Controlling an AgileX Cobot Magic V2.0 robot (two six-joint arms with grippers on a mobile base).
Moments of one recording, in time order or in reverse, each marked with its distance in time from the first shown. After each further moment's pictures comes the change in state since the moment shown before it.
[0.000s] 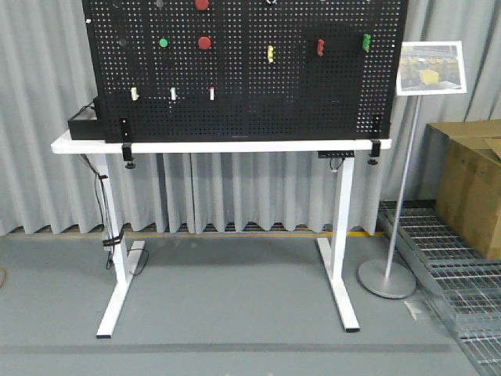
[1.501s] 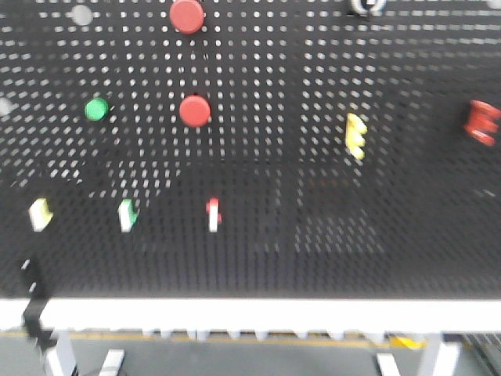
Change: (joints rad) left arm 0.000 0.000 0.000 0.000 0.000 0.000; right arm 0.000 0.000 0.000 0.000 0.000 0.000
